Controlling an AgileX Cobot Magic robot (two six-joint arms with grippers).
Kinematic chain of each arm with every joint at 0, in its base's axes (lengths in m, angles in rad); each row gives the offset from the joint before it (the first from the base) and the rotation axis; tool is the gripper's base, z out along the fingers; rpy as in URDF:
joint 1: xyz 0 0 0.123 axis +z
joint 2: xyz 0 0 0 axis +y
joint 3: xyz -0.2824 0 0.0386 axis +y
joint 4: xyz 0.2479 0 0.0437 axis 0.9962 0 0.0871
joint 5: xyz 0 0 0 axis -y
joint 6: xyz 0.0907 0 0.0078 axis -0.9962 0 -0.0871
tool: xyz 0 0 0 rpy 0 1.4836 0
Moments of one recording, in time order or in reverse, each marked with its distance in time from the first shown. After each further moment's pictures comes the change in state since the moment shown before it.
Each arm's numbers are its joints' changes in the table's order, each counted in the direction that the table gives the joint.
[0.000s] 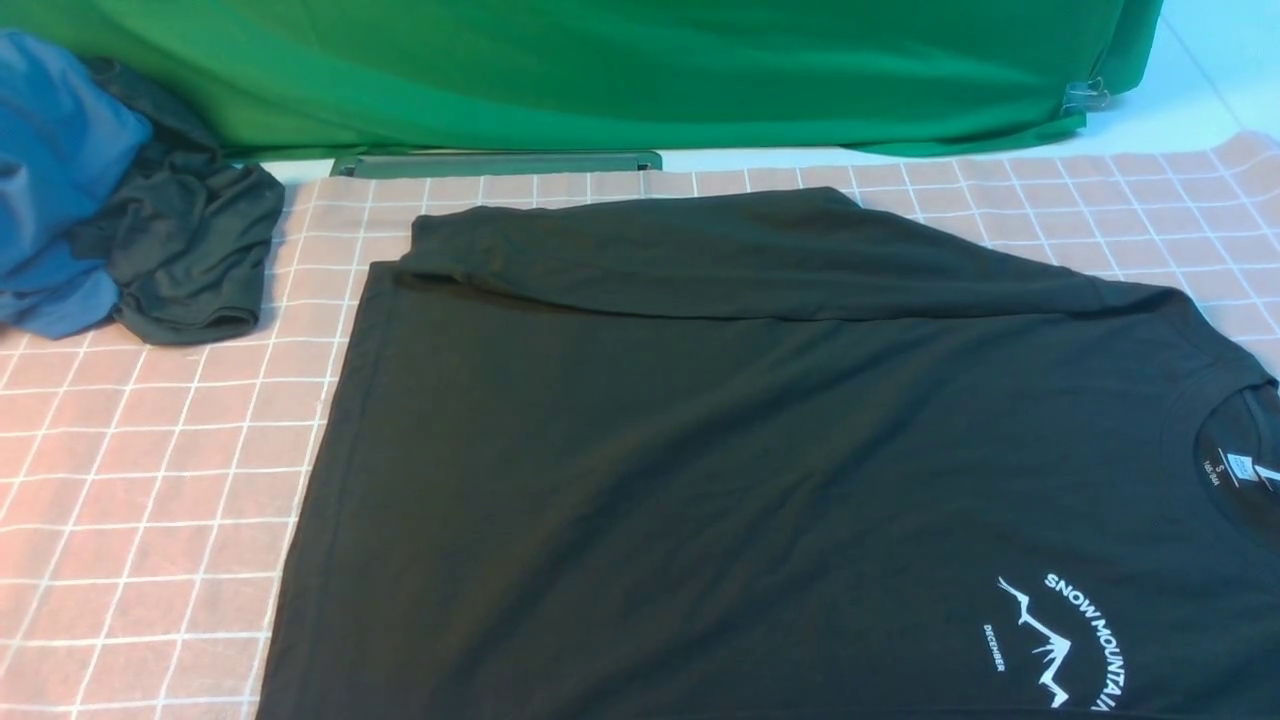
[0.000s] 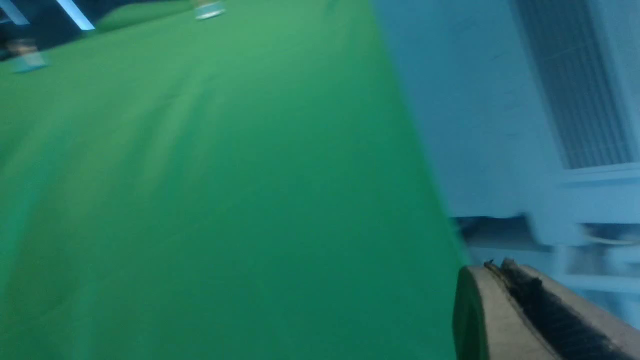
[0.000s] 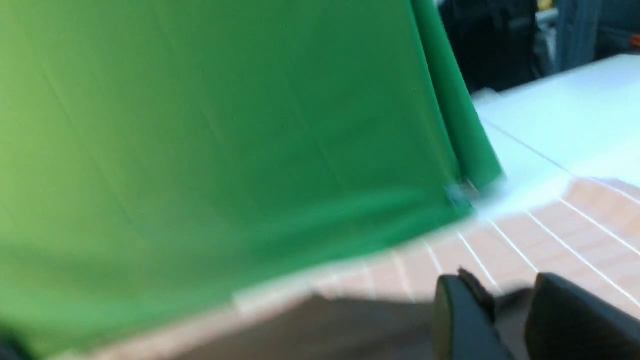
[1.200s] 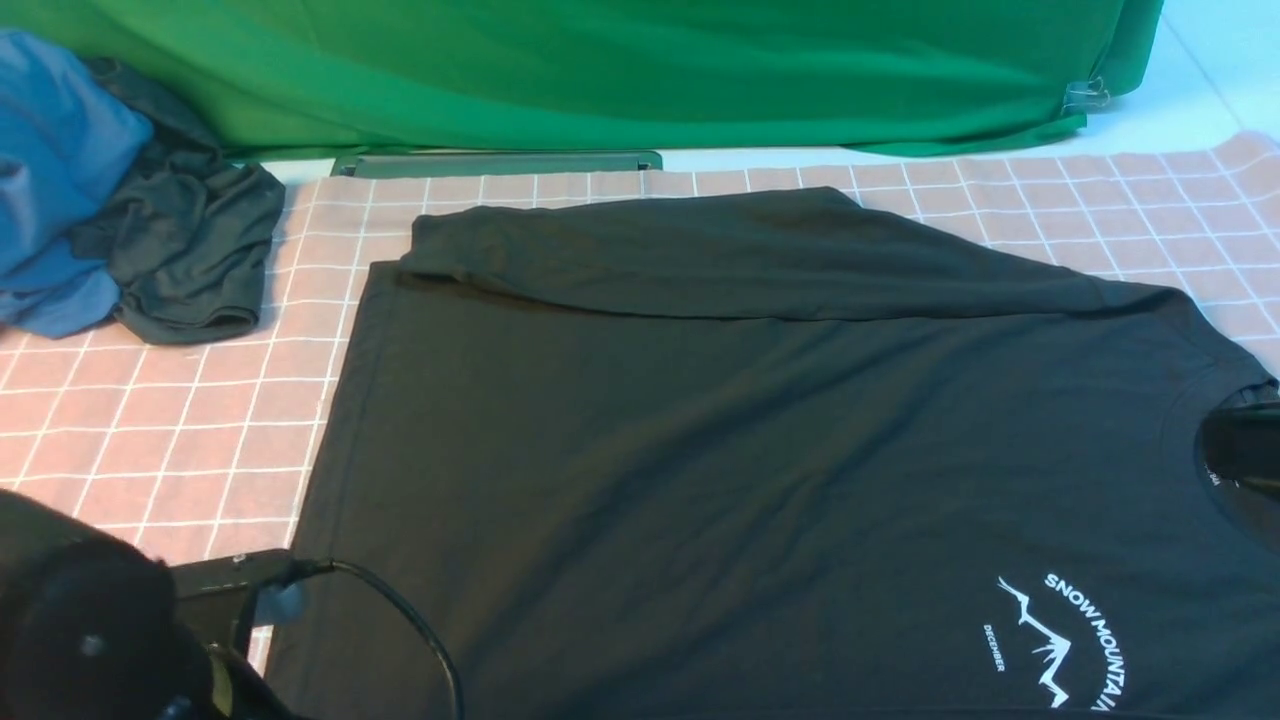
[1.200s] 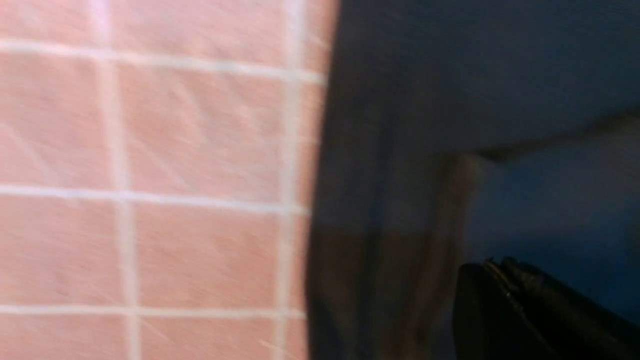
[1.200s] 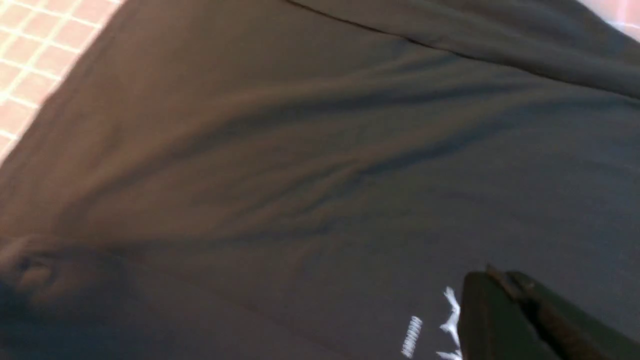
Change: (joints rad) right arm 0.417 0.766 -0.781 0.075 -0.886 0.369; left arm -0.518 1.190 -0.431 0.255 -1.479 -0.230
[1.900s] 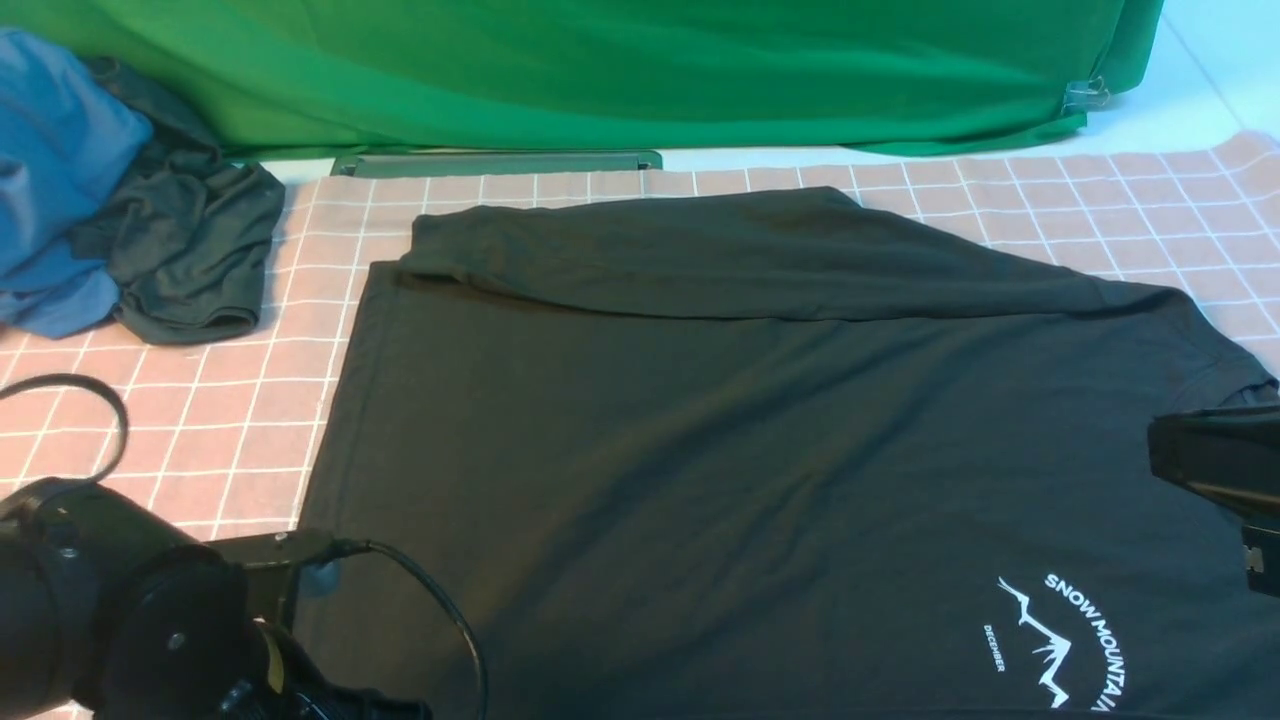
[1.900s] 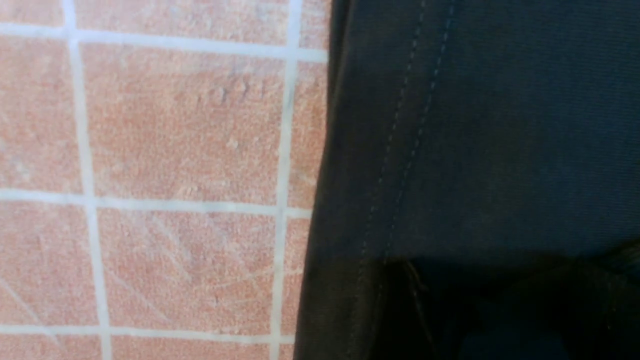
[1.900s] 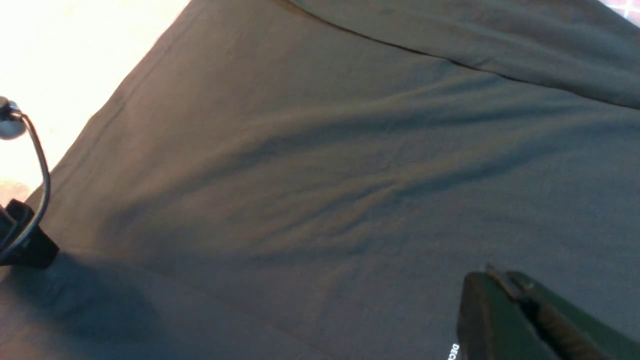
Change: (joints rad) right arm 0.028 0.000 0.032 0.031 0.069 0.004; left arm -0.008 0.125 0.002 0.056 0.160 -0.006
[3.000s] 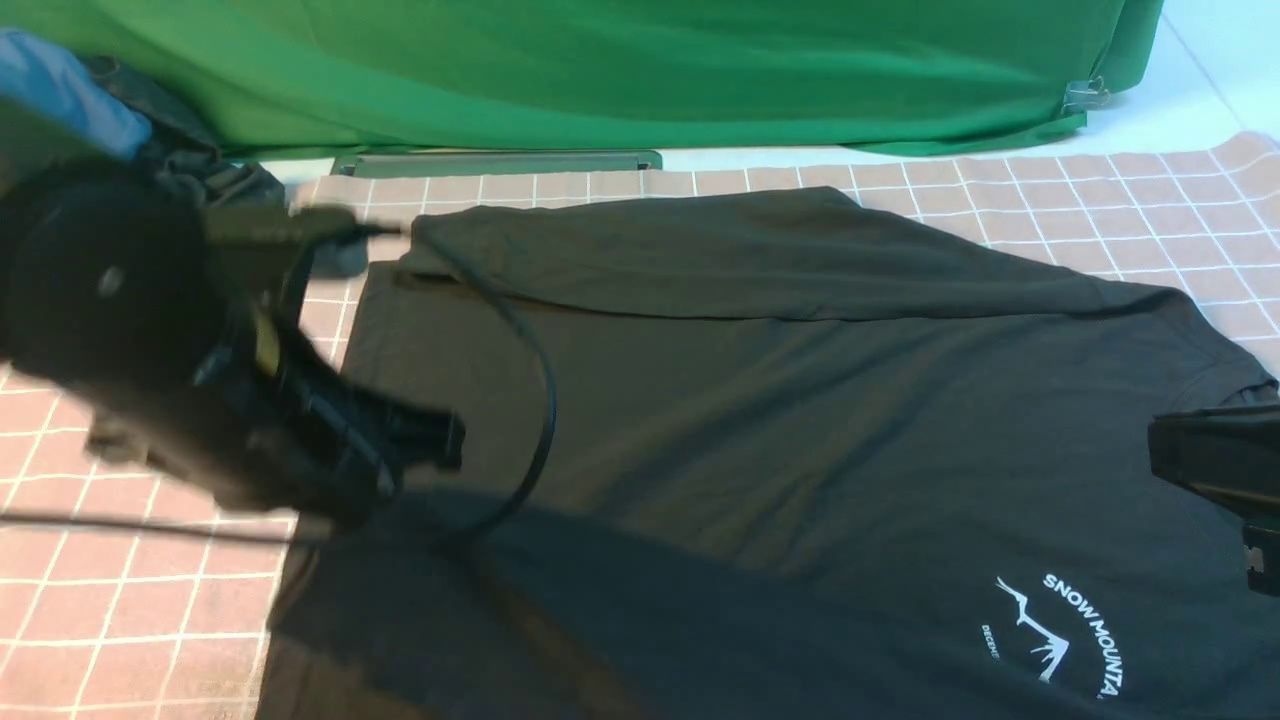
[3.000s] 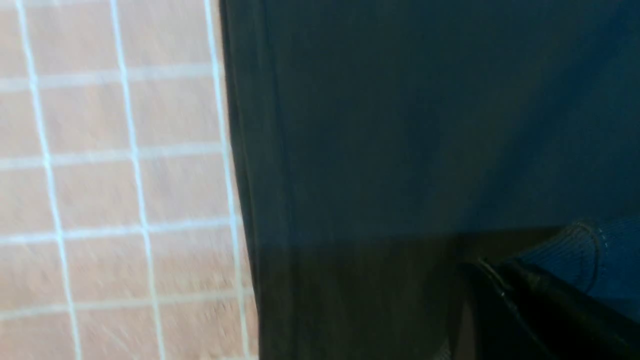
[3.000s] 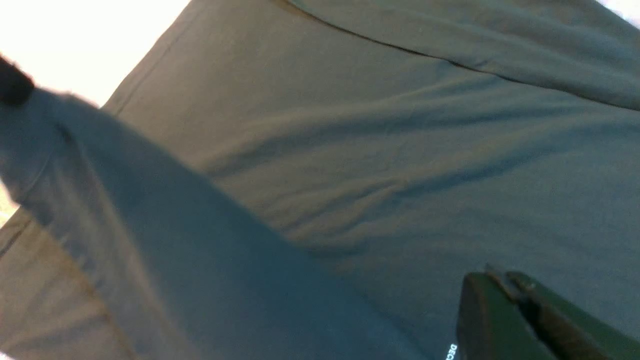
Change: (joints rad) right arm 0.000 0.000 0.000 -0.001 0.004 0.001; left arm -0.001 -0.021 -0.537 0.151 -0.319 -0.087
